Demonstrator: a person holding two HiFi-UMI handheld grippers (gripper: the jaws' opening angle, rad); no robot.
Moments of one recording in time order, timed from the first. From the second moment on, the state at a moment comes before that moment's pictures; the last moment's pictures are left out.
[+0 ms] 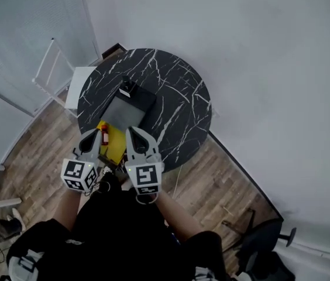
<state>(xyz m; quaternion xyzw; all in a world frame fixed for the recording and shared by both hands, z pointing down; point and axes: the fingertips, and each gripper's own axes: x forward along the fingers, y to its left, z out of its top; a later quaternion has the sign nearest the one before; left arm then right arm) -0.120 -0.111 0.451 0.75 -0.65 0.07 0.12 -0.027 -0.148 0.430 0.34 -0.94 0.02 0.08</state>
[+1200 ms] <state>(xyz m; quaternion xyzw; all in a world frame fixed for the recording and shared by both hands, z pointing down) -0.094 -0.103 0.382 0.75 -0.66 0.02 0.03 0.007 -0.137 0.372 0.36 -0.93 -0.03 0.02</state>
